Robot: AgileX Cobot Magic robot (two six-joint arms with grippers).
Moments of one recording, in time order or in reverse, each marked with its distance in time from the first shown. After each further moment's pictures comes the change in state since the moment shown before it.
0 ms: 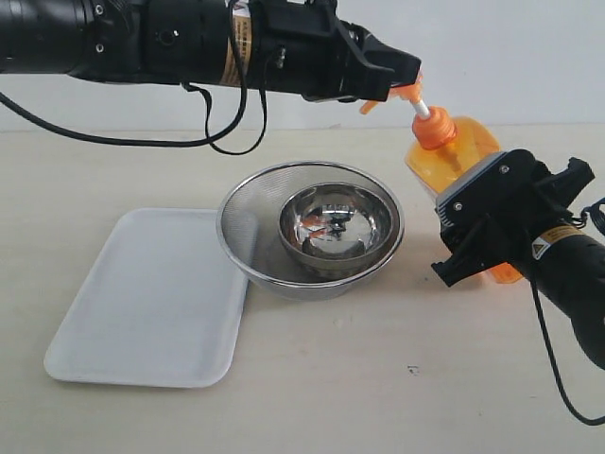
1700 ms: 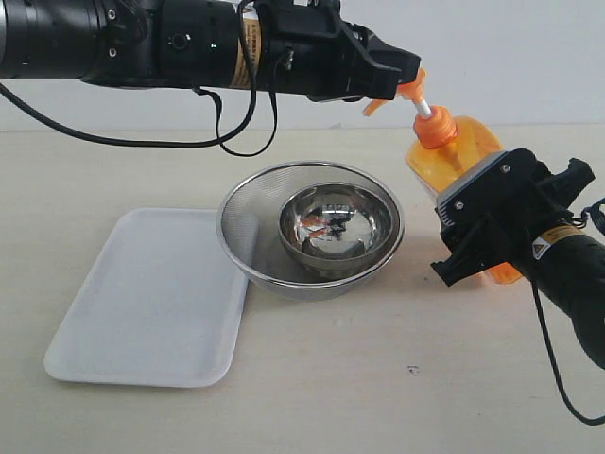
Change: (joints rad) left arm -0.016 0.029 -0.009 -0.041 0.048 0.023; right arm 0.000 -0.002 0.000 -0.006 0.000 0.015
